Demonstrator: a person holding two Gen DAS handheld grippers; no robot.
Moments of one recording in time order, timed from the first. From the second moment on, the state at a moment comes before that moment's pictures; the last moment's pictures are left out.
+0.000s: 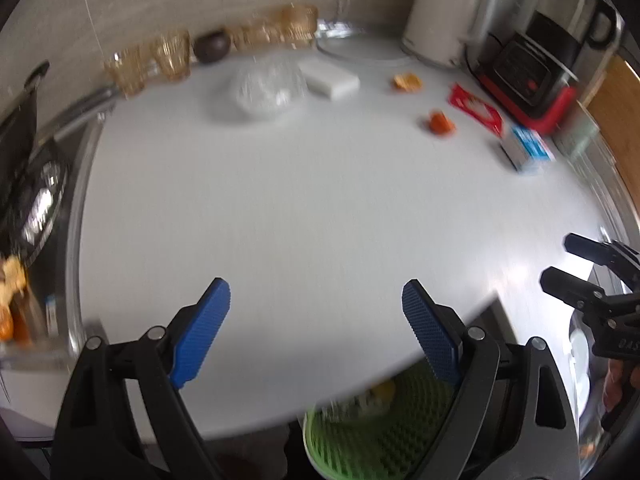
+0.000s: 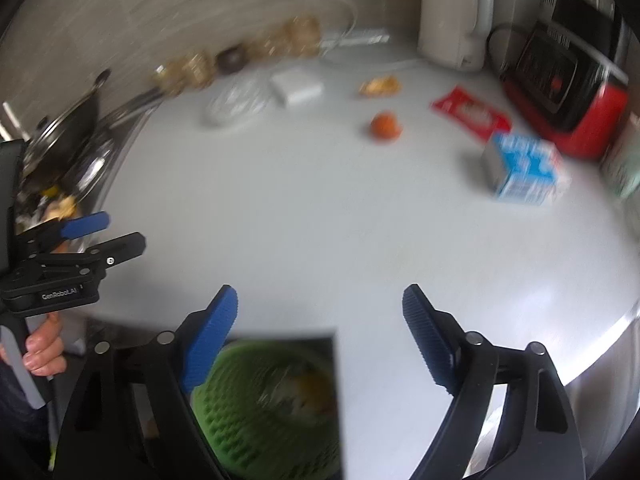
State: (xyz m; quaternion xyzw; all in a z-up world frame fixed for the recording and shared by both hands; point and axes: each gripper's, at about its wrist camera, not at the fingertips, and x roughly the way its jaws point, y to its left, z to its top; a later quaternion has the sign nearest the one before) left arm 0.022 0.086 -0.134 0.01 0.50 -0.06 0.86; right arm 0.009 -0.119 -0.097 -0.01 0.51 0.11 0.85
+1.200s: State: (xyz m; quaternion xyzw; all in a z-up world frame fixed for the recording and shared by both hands) left arm 0.288 0.090 -0.205 -0.04 0.52 0.01 0.85; right arm 0.222 -0.148 -0.185 0.04 0.54 0.06 0.84
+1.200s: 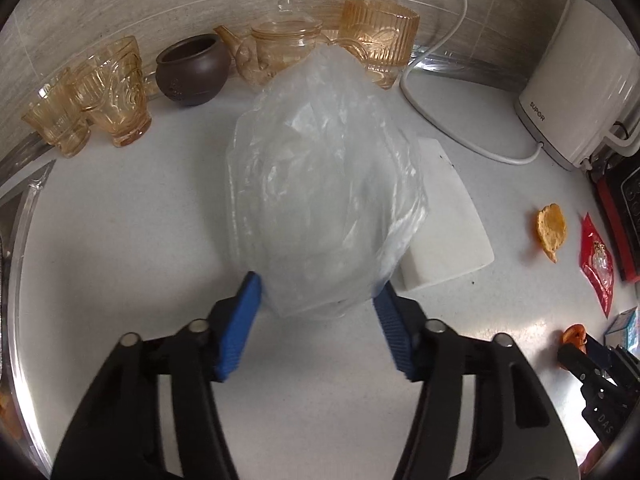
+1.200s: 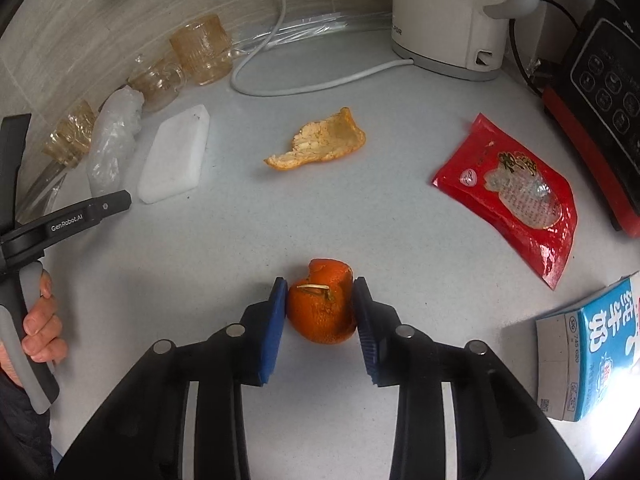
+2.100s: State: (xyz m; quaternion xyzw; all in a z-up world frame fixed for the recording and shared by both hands) left arm 0.223 0.114 -0.148 -0.04 0.44 -0.05 0.89; right arm 0.194 -0.146 -0.159 0.05 0.51 0.07 0.85
